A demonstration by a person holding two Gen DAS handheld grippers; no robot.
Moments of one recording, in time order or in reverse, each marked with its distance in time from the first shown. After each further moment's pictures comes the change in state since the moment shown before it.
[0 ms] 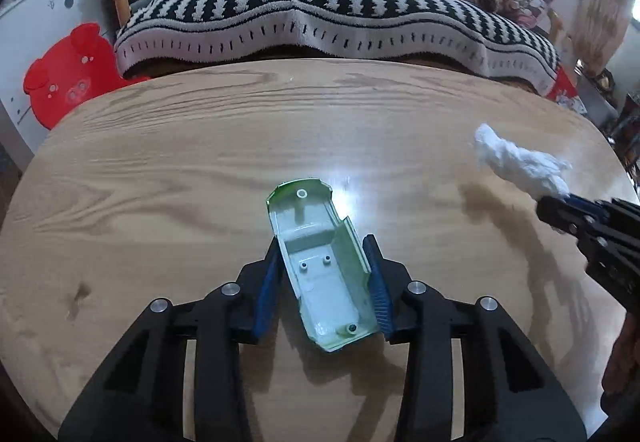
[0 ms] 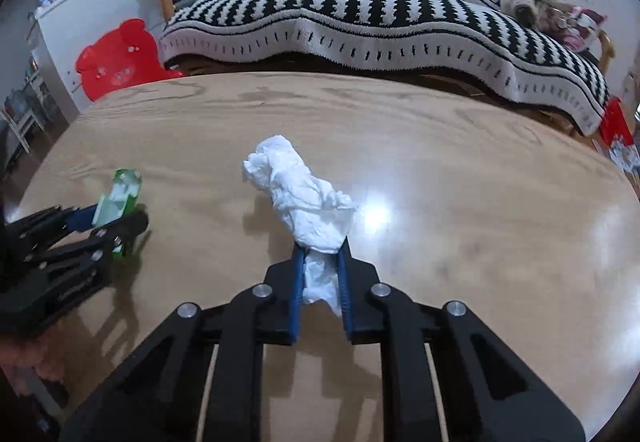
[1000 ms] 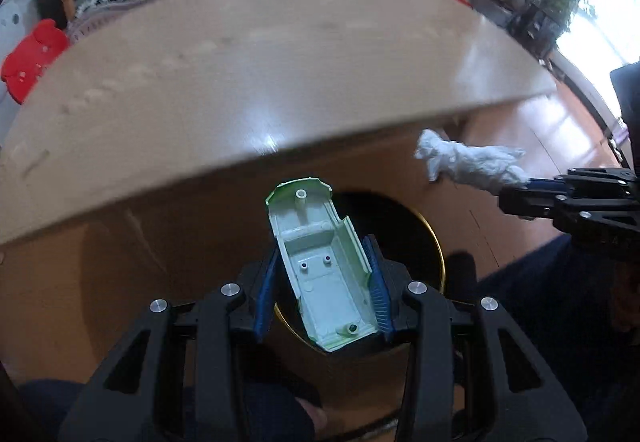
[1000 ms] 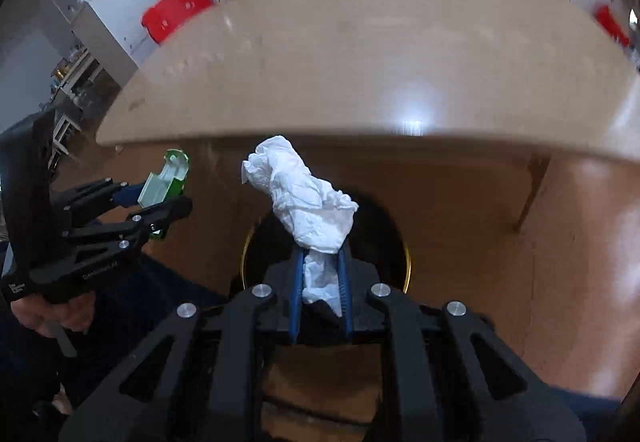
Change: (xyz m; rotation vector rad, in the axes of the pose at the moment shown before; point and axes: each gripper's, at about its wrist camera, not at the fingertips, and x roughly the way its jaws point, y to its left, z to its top) left arm -0.184 -0.012 -0.297 0.259 0.136 -0.261; right arm -0.191 0.095 -0.319 0.155 0.191 0.149
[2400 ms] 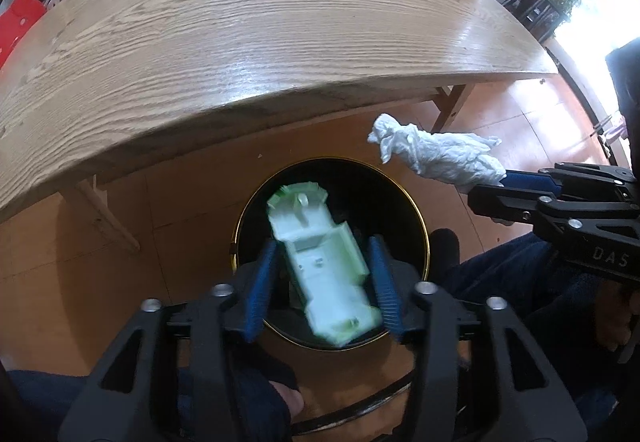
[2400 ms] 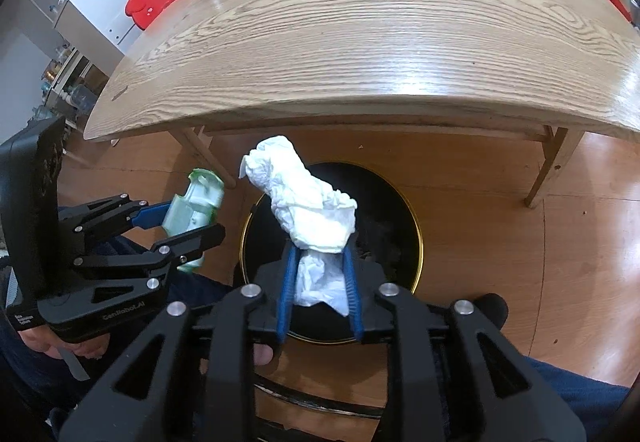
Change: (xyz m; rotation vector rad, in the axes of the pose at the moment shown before) left arm 0.040 -0.002 0.014 -0.038 0.116 -0.060; right arm 0.019 -0.007 0.020 0.035 0.051 0.008
